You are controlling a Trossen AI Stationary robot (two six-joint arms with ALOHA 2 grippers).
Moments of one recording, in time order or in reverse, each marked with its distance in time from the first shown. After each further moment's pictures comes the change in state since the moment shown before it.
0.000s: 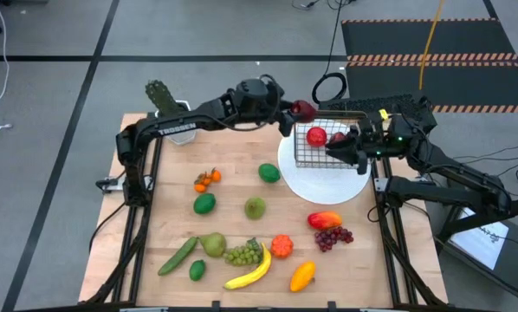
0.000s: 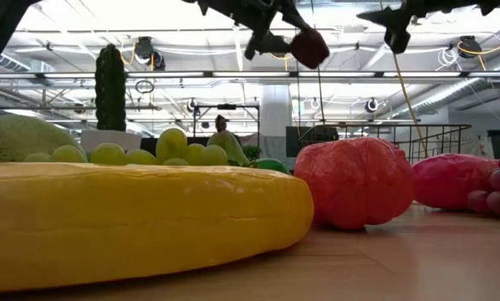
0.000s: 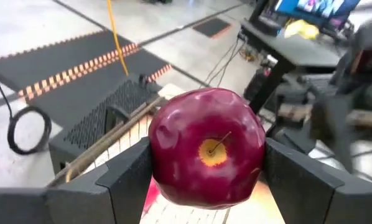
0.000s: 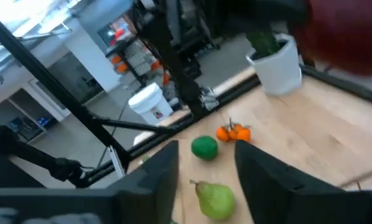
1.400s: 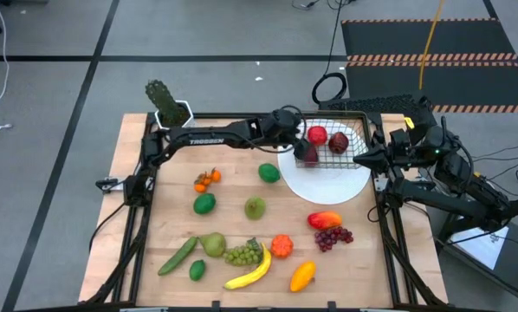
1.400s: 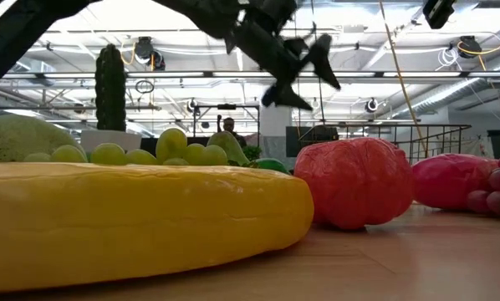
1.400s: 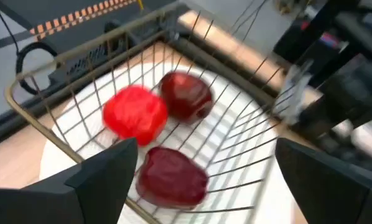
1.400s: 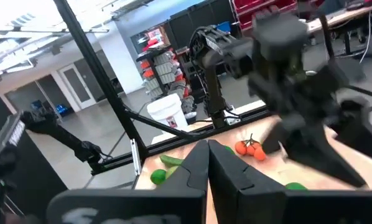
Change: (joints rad) left arm -0.078 0.212 0.000 0.008 -0.097 -0.089; right arm -0.001 -0.301 0.000 -0.176 -0.086 -0.115
